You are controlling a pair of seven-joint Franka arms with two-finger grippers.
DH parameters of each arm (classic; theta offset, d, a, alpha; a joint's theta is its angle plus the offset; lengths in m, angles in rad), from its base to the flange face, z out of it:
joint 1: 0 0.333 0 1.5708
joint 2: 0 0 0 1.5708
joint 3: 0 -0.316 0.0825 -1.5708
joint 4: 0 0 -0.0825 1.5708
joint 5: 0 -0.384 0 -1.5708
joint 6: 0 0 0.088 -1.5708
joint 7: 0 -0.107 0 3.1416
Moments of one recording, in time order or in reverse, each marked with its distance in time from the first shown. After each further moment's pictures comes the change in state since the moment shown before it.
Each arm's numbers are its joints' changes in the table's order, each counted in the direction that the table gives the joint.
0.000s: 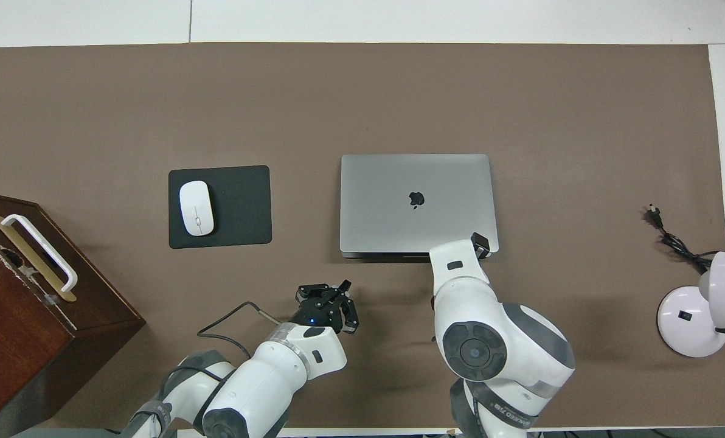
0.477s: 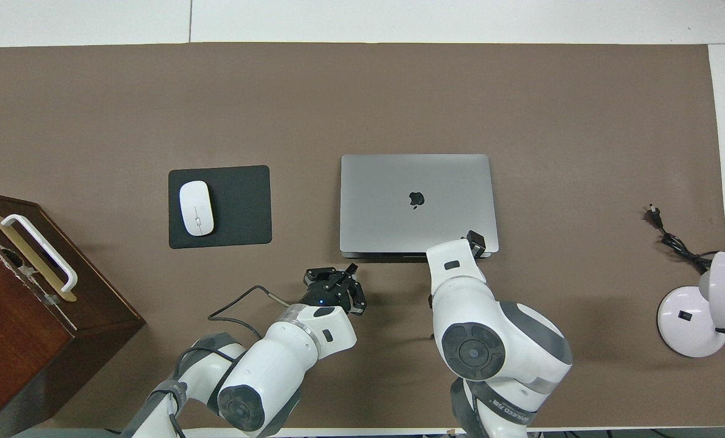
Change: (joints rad) left arm 0.008 -0.095 -0.014 0.098 0.000 0.001 0.001; right arm -0.001 -0.025 0.005 0.000 0.030 0.049 -0.018
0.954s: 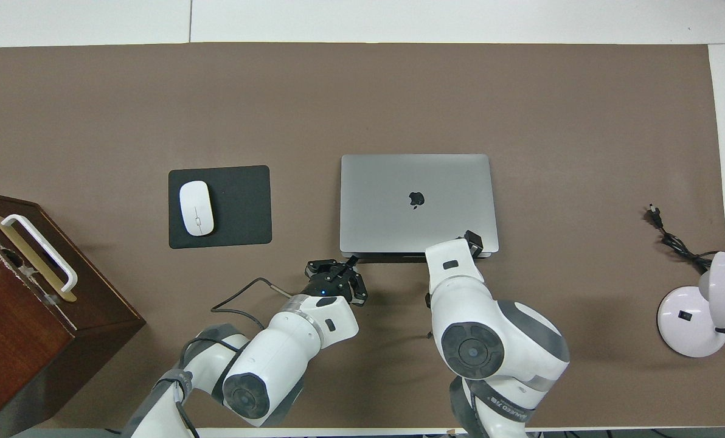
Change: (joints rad) left arm 0.025 -0.039 0.000 0.037 -0.021 0.001 0.000; right arm 0.000 -0.010 0.000 0.000 0.001 0.019 -0.015
